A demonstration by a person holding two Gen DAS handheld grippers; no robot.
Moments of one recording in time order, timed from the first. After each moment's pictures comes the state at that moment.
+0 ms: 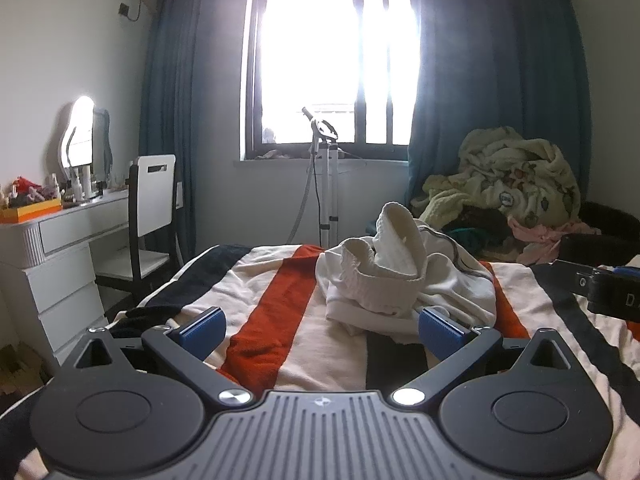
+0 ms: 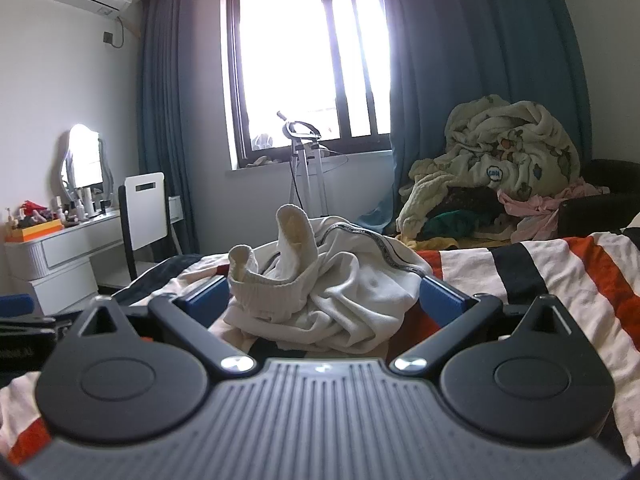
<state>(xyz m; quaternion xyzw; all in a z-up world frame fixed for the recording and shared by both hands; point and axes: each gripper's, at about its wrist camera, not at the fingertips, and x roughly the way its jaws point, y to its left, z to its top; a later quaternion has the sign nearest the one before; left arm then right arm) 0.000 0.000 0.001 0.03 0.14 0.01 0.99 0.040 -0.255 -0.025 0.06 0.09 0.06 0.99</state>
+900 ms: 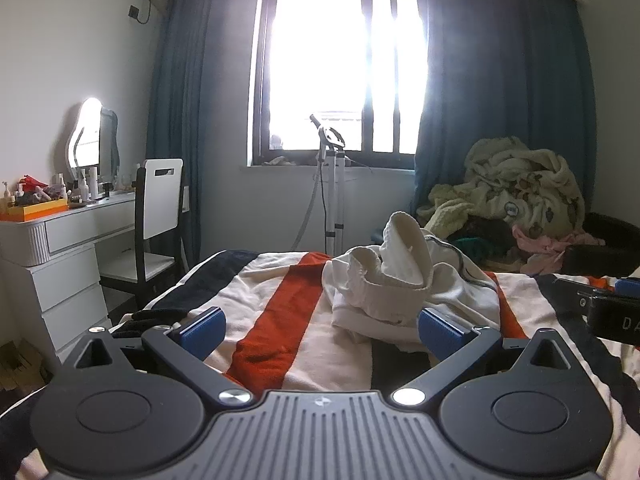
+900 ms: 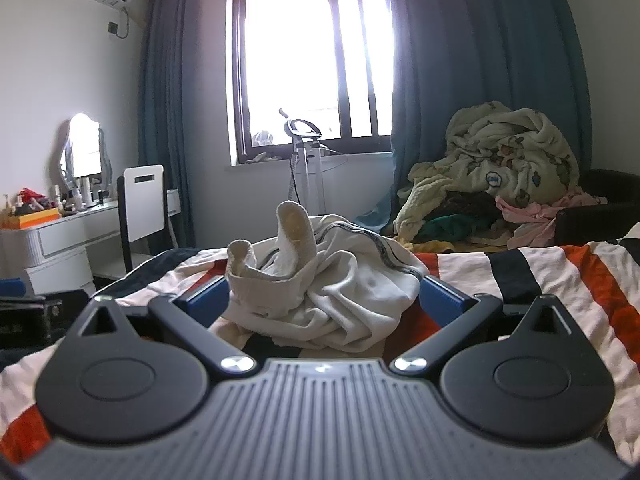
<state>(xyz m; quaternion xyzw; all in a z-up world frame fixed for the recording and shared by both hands) 0.001 0.010 0.003 0.00 0.13 0.01 0.99 0.036 -0.249 -0.028 0.04 0.09 0.06 0.99</state>
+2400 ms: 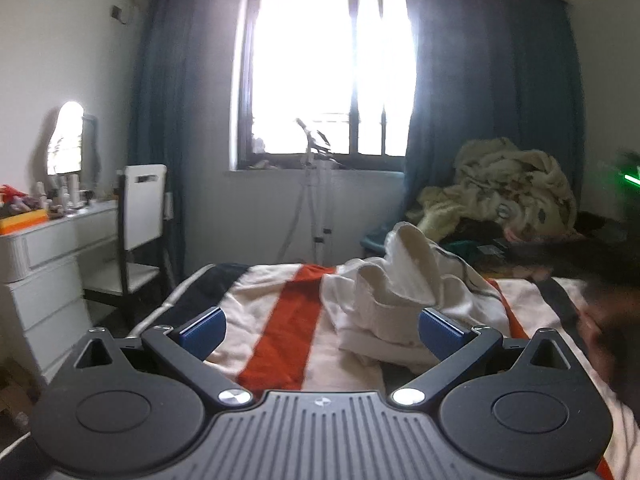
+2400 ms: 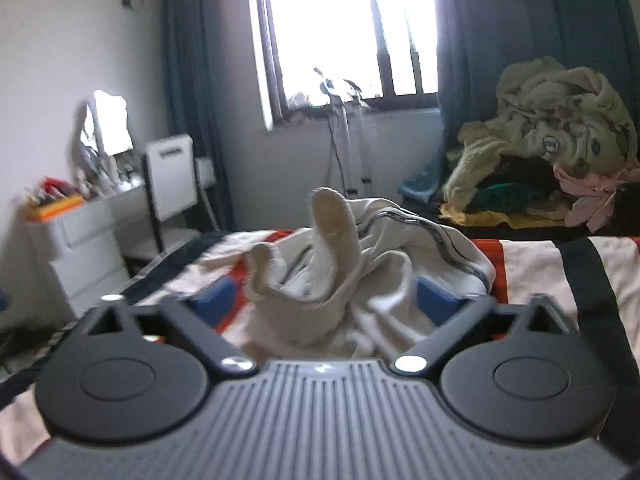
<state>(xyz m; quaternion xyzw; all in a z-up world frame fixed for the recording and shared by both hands) 0.054 0.038 0.008 0.02 0.13 -0.03 0.99 0.190 -0.226 -0.004 0.04 0.17 0.11 0.98</state>
